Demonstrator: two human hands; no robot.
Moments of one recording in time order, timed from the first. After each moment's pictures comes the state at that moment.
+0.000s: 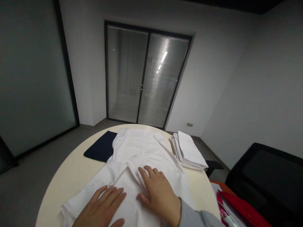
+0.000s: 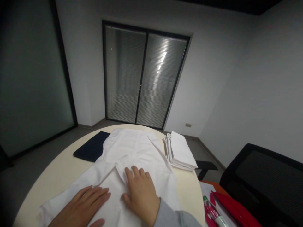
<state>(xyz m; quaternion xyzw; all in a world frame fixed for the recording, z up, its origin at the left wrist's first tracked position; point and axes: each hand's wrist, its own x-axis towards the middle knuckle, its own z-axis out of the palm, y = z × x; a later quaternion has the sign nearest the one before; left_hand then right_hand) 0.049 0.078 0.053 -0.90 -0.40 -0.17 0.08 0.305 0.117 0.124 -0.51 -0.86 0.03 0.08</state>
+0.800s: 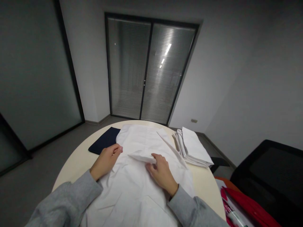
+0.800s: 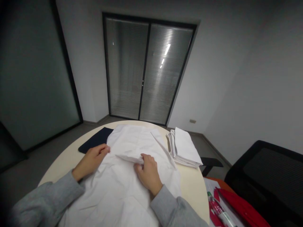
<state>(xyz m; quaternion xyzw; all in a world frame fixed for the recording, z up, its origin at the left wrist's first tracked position) 0.043 0.189 0.107 -0.71 -0.57 -0.38 -0.19 0.328 0.187 0.055 -0.57 -0.75 0.16 0.31</state>
